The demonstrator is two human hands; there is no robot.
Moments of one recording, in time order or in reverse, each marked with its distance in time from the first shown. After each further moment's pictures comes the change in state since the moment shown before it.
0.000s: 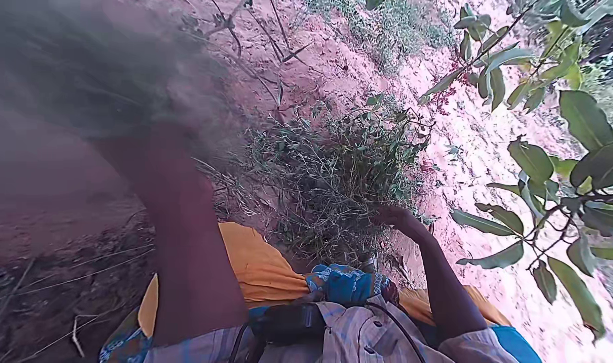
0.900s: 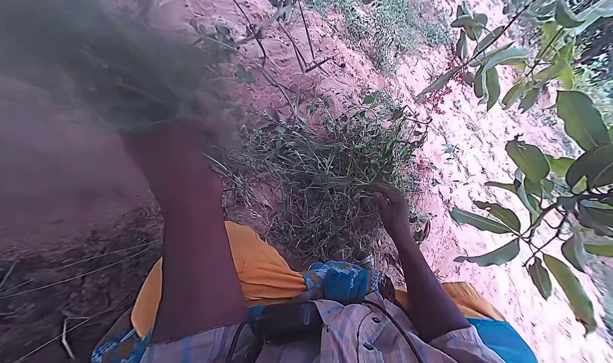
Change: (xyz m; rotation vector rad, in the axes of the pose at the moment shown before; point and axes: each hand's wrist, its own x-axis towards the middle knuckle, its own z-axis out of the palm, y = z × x) left_hand -0.033 0.022 0.026 -0.009 -0.105 -0.060; right_hand -0.022 -0.055 0.045 0.013 0.646 -0.592
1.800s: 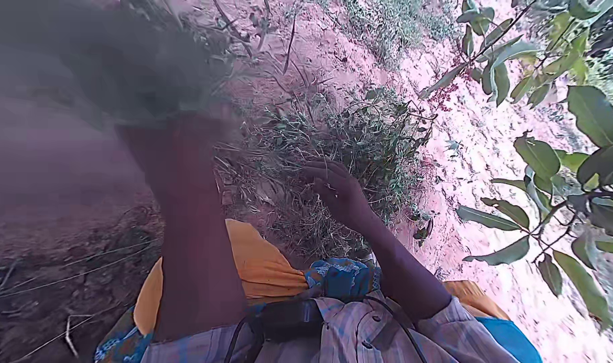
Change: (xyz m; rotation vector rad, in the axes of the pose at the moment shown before) left_hand -0.001 -0.004 -0.003 0.098 -0.057 0.118; right_hand 0.027 -0.090 0.052 0.202 -0.310 -0.427
